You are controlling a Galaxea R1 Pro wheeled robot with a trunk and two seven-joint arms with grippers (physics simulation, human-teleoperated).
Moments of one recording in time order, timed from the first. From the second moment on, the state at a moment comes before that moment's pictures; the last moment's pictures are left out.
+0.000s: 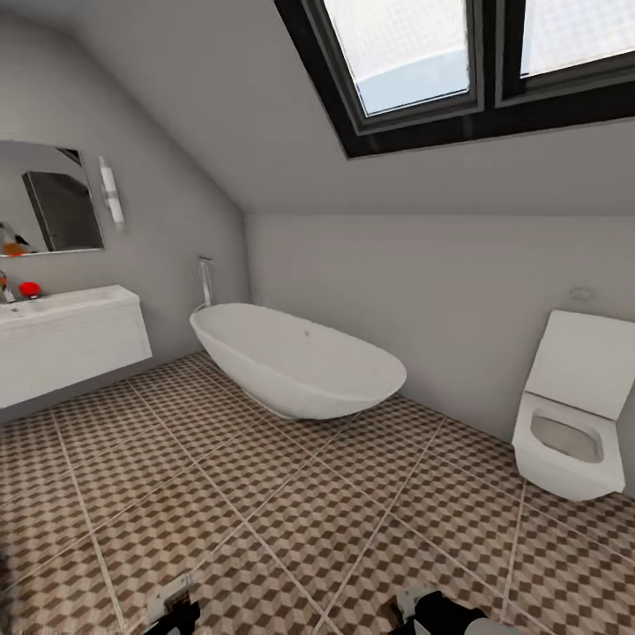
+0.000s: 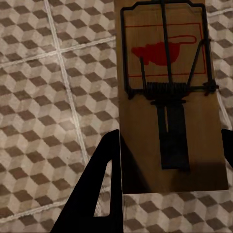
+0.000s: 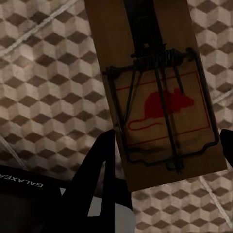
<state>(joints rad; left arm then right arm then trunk) -0.53 0.02 0.28 -0.01 0.21 -0.14 0.24 -0.61 0.08 0.15 0.03 0.10 0.32 0.08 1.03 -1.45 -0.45</state>
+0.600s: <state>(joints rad) -0.53 0.00 0.28 0.00 0.21 -0.14 0.24 -0.61 0.08 0.15 0.03 0.10 0.32 0.08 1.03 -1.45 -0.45</state>
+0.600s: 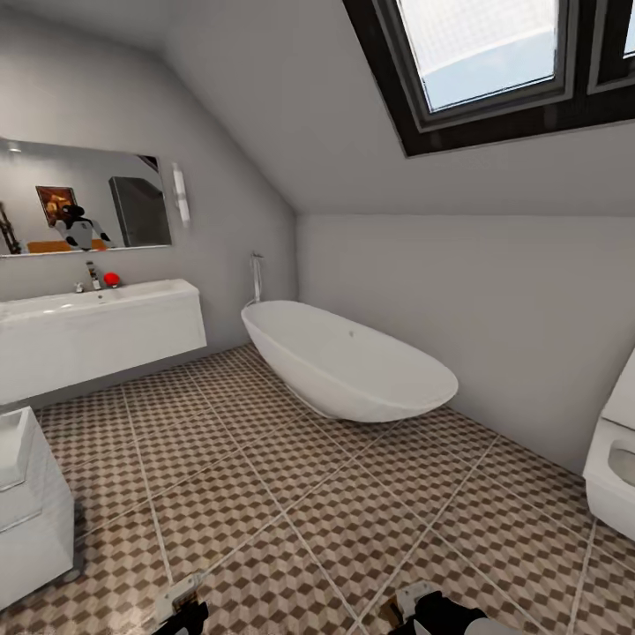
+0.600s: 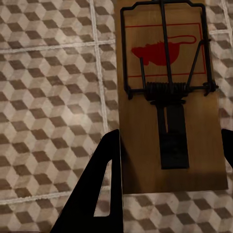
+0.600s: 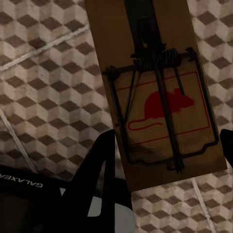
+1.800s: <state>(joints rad) -0.53 0.01 0.28 -0.01 0.22 -0.13 0.24 -0.61 0.08 0.15 0.03 0.11 0.31 0.08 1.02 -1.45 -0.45</state>
